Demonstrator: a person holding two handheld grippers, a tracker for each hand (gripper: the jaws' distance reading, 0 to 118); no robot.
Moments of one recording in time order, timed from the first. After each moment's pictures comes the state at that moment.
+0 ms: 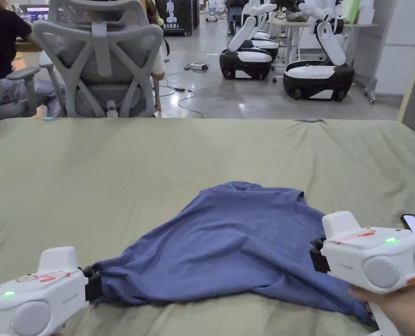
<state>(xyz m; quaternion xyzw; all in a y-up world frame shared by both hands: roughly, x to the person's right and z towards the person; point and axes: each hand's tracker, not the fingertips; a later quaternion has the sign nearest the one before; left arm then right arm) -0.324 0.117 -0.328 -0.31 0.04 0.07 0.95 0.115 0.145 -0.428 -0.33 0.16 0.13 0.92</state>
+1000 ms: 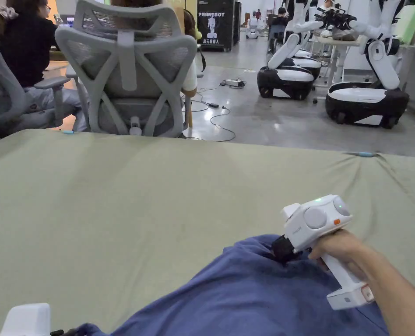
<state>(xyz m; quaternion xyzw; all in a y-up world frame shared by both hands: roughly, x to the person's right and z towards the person) -0.348 0.100 -0.413 -0.36 0.04 0.11 0.92 0.018 0.082 -0.777 -0.46 0.25 0.20 0.83</state>
